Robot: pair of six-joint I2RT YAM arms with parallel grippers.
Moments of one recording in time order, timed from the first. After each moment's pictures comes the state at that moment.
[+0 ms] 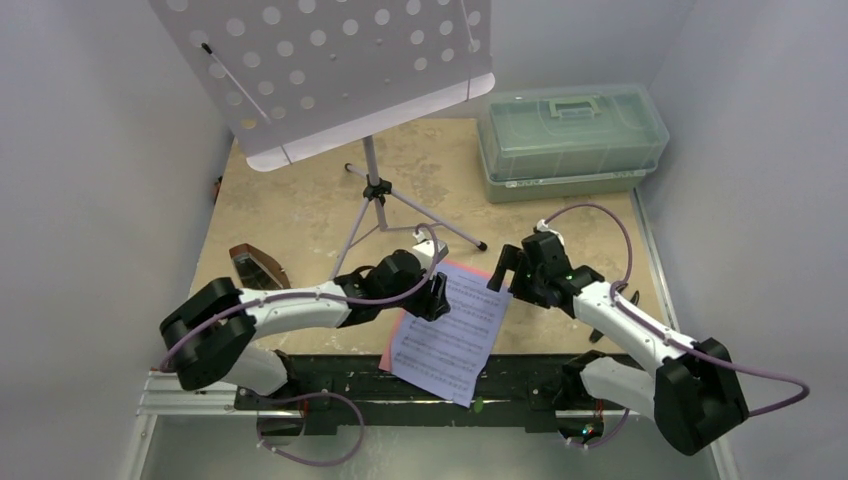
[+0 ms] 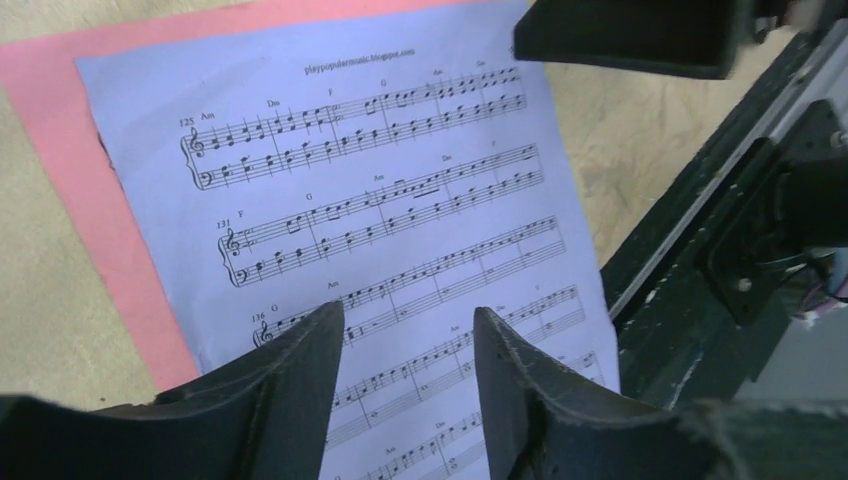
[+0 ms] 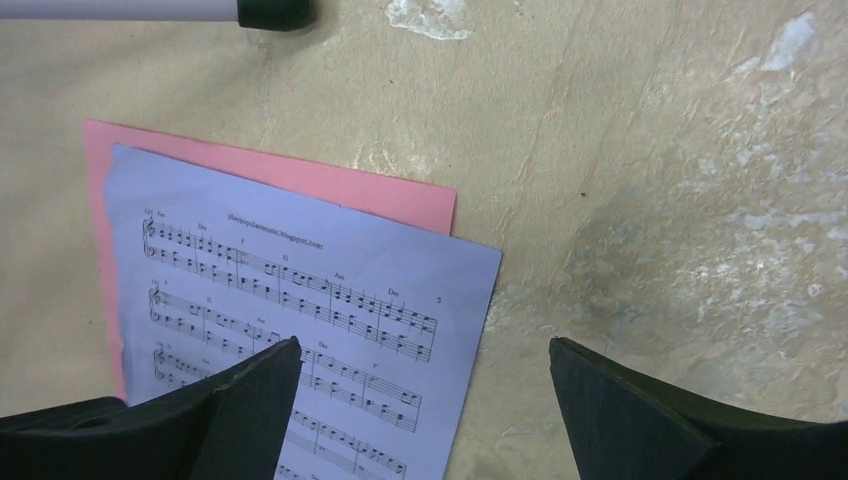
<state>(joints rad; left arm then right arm) -0.98 1.37 0.65 0.11 0.05 -0.49 0.45 1.11 0.56 -0.42 0.07 0.74</state>
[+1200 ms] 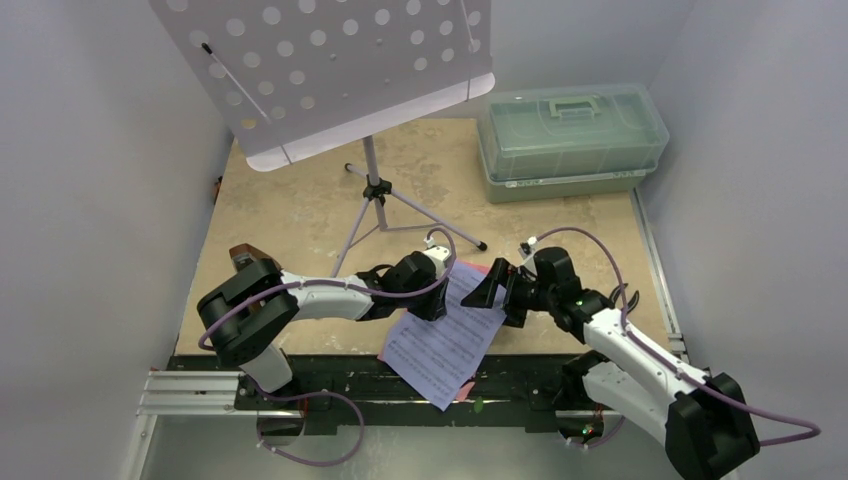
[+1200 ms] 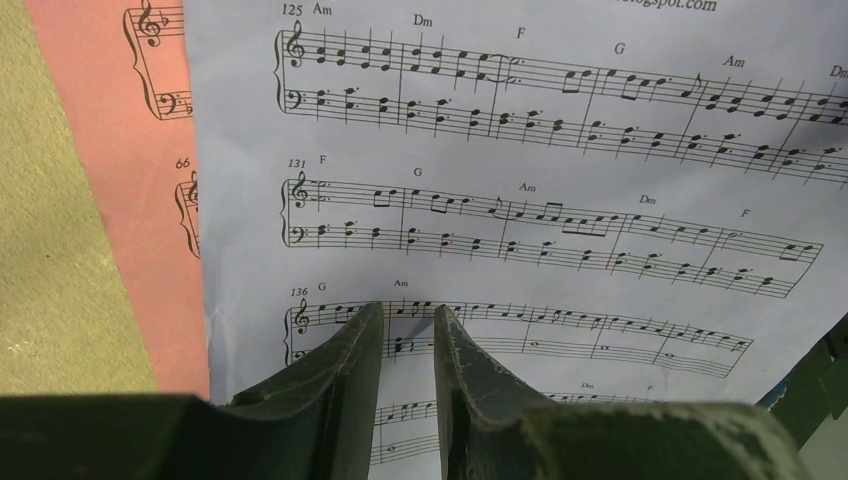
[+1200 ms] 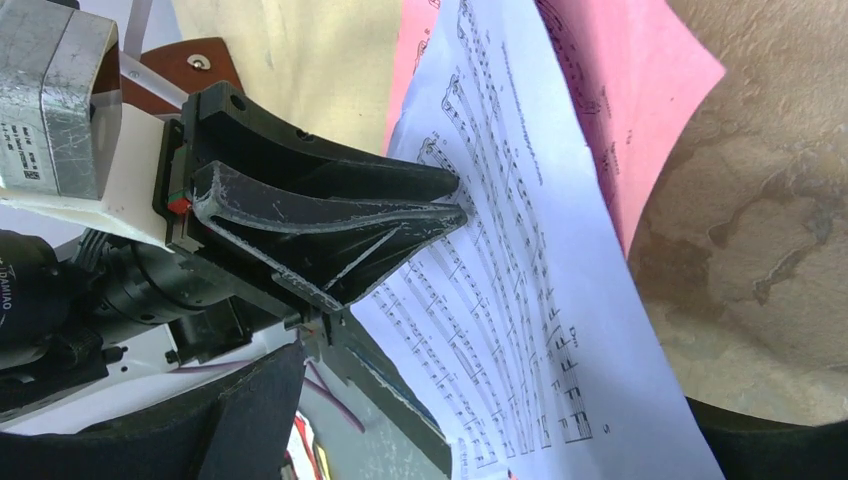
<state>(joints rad) -0.98 1.62 0.74 0.09 0.05 -0.50 0.45 0.90 0.38 -0.21 -0.52 0.96</state>
